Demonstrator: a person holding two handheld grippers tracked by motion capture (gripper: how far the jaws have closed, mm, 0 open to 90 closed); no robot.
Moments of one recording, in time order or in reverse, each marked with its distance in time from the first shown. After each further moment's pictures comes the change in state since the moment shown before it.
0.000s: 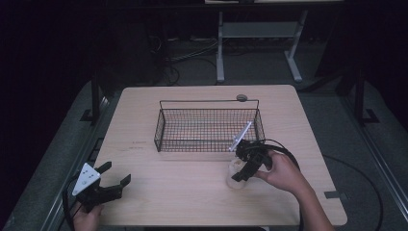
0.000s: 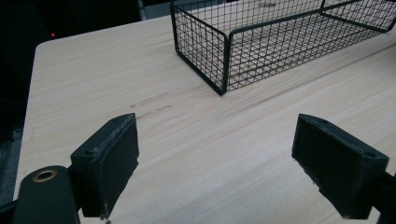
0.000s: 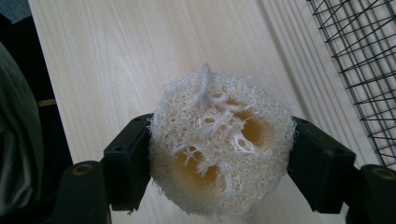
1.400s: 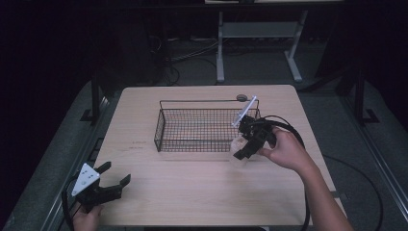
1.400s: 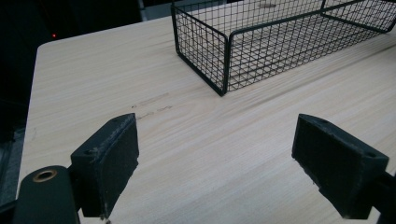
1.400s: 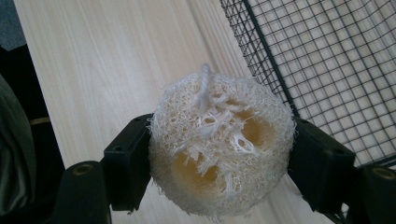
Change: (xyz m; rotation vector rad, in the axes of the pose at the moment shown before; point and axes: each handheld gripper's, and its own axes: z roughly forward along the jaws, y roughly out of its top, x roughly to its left) left arm 0.000 0.000 -0.001 -0.003 0.001 0.000; right arm -0.025 0.028 -0.054 -0.030 -0.063 0.011
